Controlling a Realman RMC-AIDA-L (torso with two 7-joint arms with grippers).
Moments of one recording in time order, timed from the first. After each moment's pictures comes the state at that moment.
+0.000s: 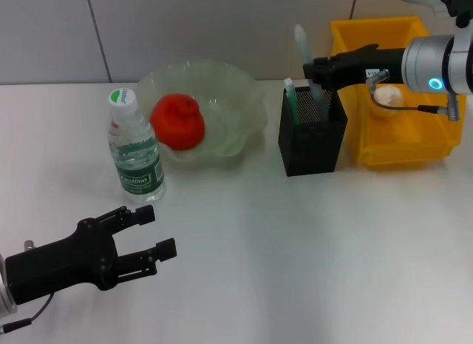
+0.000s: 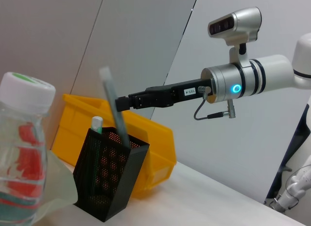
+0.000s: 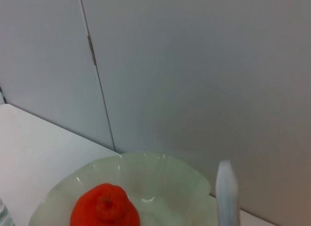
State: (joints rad) left arm -0.56 -1.94 2.38 -0.17 0.06 1.72 -0.96; right arm 0.75 2.08 -1.05 -0.88 -2.12 -0.91 2.04
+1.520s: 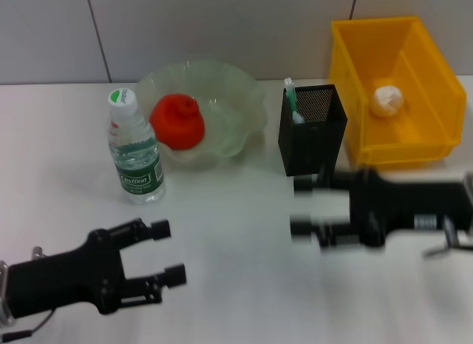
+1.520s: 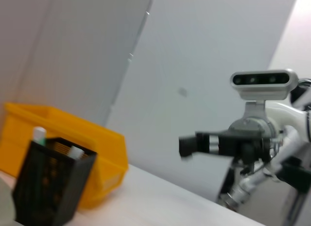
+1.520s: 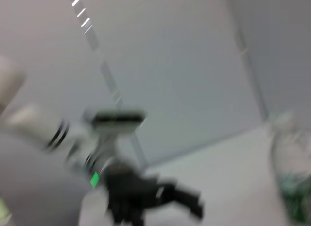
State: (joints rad) left arm -0.58 -1.93 2.46 -0.17 0.07 1.83 -0.95; right arm 0.52 2.01 -1.02 -0.62 -1.65 -1.67 1.42
